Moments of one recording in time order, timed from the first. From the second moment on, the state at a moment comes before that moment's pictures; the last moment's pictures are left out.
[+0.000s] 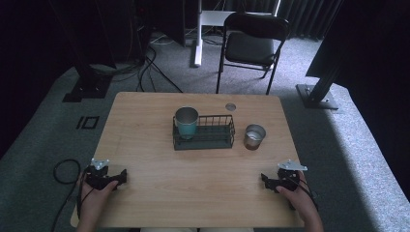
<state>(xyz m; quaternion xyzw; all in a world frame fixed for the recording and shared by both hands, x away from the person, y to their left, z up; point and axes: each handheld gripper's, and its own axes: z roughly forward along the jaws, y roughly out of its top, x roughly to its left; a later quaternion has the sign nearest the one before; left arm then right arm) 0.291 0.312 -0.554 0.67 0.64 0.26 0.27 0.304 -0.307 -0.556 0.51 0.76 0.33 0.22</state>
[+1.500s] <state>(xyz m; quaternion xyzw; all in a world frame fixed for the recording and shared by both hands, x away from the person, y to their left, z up) 0.291 0.311 -0.554 0.67 0.64 0.26 0.27 0.334 -0.295 -0.549 0.51 0.75 0.36 0.22</state>
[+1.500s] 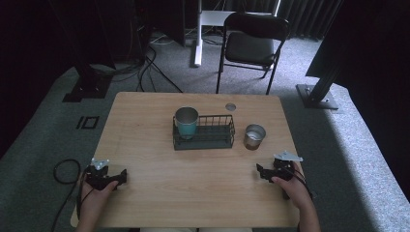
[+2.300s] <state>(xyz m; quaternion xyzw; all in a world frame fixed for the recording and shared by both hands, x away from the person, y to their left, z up) 0.291 0.312 -0.554 0.67 0.64 0.26 0.27 0.363 -0.286 -0.538 0.50 0.74 0.38 0.23</state>
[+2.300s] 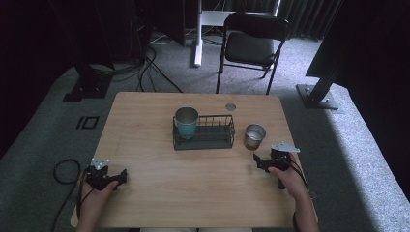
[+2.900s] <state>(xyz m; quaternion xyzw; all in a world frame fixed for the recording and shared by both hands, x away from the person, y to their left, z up) 0.291 0.311 -0.554 0.67 0.64 0.26 0.27 0.386 -0.281 -0.524 0.49 0.72 0.41 0.26</state>
